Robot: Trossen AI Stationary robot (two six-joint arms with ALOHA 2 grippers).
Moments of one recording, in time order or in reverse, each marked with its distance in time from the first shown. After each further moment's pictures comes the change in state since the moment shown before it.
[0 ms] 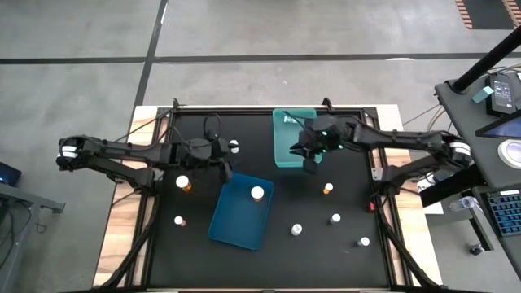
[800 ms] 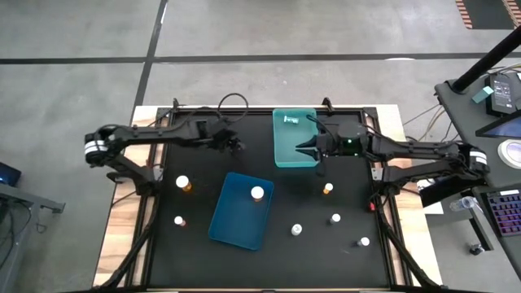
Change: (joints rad) left arm 0.290 0.352 0.262 -0.422 0.028 -0.345; right arm 0.015 -0.201 -0.234 0.322 0.002 -0.118
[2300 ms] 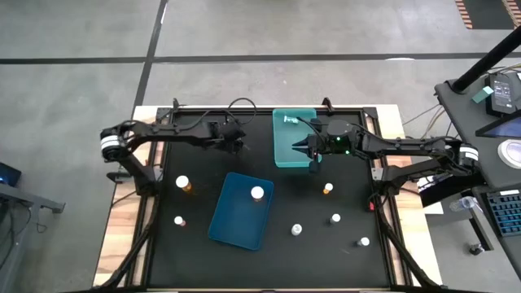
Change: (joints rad) left arm 0.011 0.105 0.011 0.057 0.046 0.008; right arm -0.060 0.124 -0.006 0.047 0.002 -0.056
